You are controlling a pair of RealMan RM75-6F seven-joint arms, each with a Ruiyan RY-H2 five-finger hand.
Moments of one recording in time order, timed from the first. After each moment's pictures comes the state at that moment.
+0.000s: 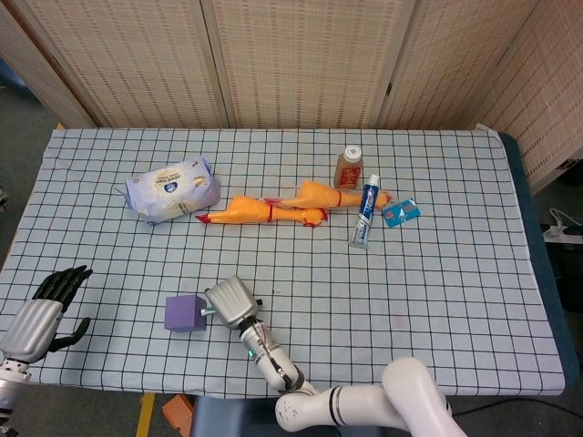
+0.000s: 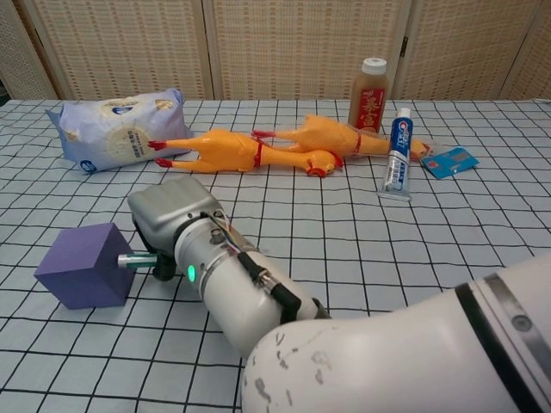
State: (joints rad) left arm -0.21 -1.08 0.02 -1.51 1.57 1.36 -0.20; right arm 1.18 -2.27 0.37 -1.10 -0.81 0.99 -0.90
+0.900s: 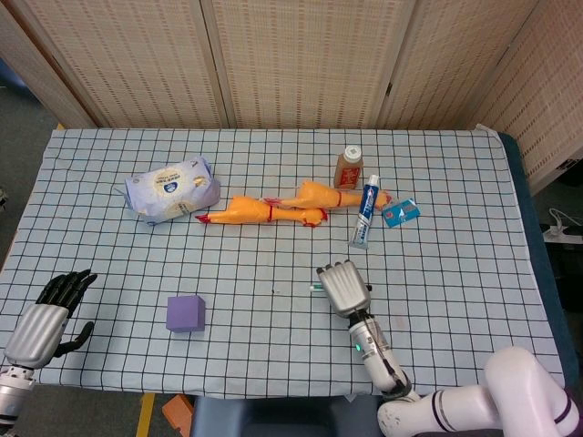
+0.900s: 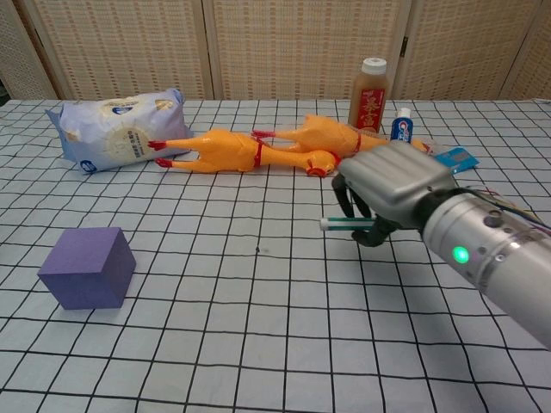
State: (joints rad) left arm -0.19 -1.10 0.03 -1.54 1.59 1.39 -0.08; right arm 0.80 -1.76 -0.04 -1.55 -0.92 1.39 -0.88
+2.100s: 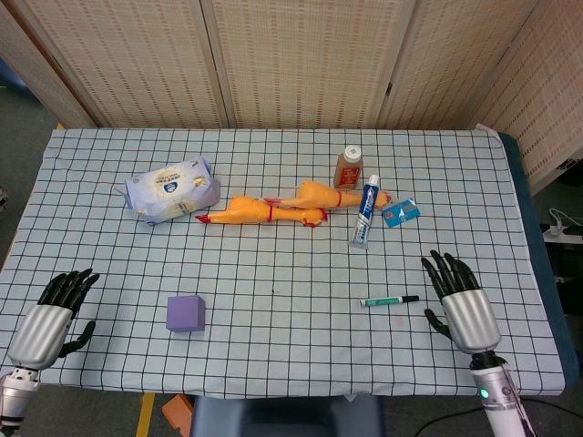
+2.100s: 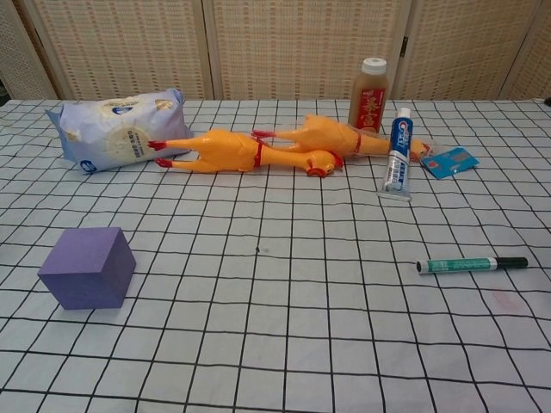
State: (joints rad) left arm -0.17 -1.14 0.02 -1.53 1.60 1.43 0.01; right arm 0.31 -1.37 -0.18 -1.56 -1.46 1.70 -0.31
